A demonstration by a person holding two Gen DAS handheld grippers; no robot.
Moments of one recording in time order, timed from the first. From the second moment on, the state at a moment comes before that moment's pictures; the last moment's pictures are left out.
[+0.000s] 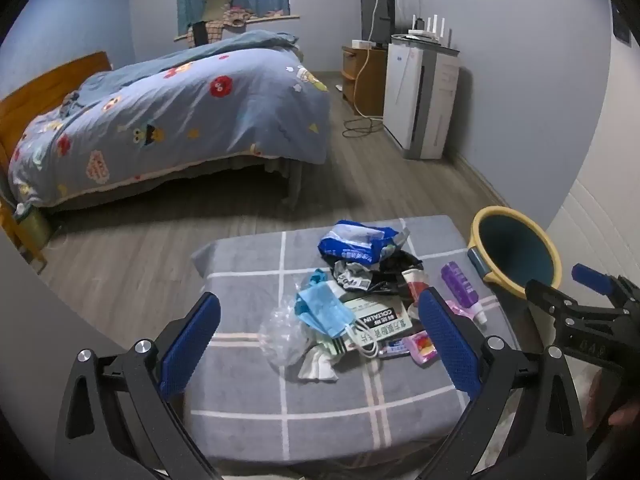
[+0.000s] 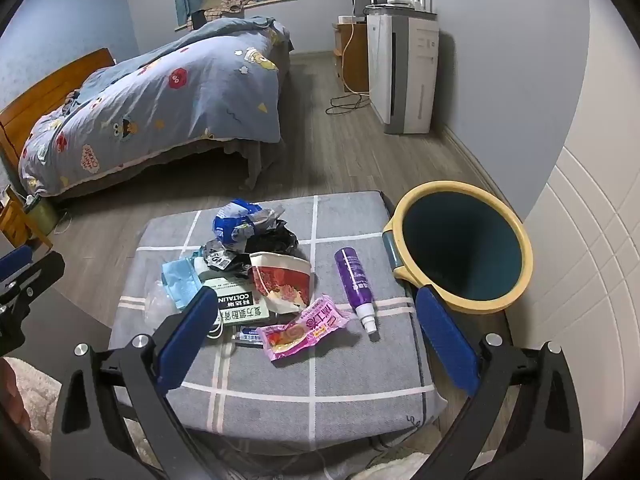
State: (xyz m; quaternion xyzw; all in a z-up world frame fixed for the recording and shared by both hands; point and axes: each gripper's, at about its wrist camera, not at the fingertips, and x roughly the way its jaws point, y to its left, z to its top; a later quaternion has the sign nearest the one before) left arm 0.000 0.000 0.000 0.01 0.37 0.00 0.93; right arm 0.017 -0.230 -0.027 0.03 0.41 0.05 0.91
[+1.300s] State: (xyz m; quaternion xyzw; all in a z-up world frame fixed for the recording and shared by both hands) left arm 0.001 0.000 0.000 0.01 0.38 0.00 0.93; right arm 0.018 -0.228 -0.028 0.02 0.41 0.05 0.91
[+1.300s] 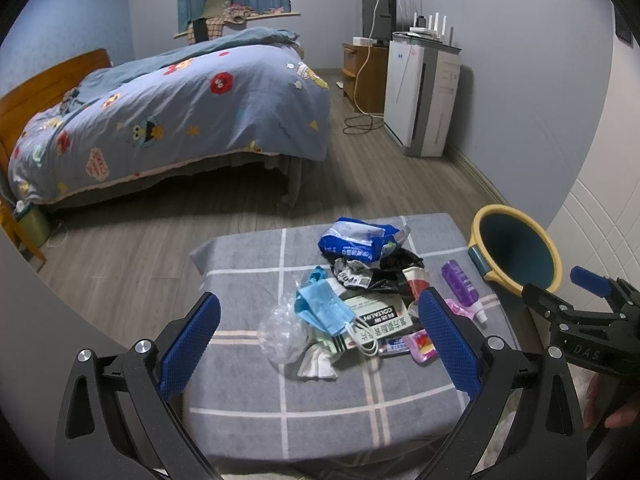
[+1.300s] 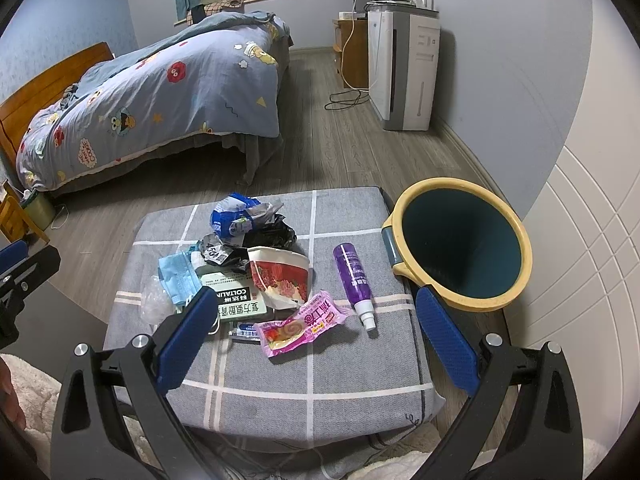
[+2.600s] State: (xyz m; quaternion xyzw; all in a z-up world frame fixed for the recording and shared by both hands) left arm 0.001 0.001 0.000 0.01 0.38 0.00 0.93; right arm 0.019 -0.227 -0.030 0.02 0.41 0.05 0.91
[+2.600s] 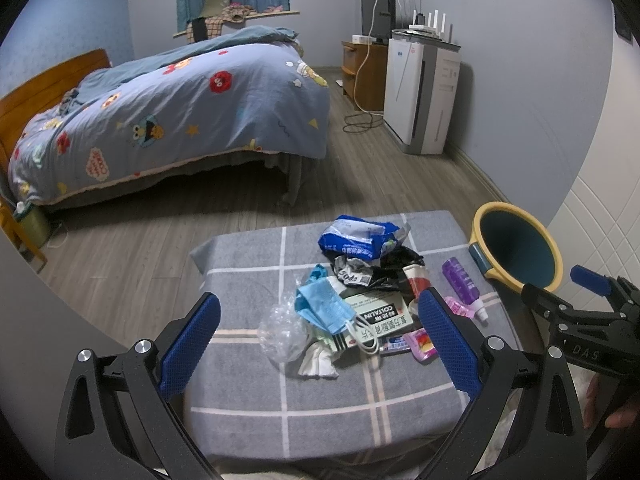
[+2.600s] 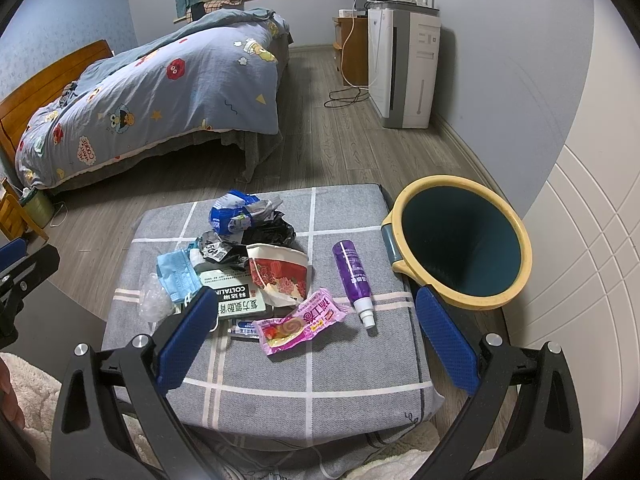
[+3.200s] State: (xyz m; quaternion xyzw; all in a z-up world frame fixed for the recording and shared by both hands) left arm 0.059 0.010 0.007 -0.01 0.33 -0.02 0.94; right arm 0.074 -0.245 0.012 0.02 0.36 0.06 0.93
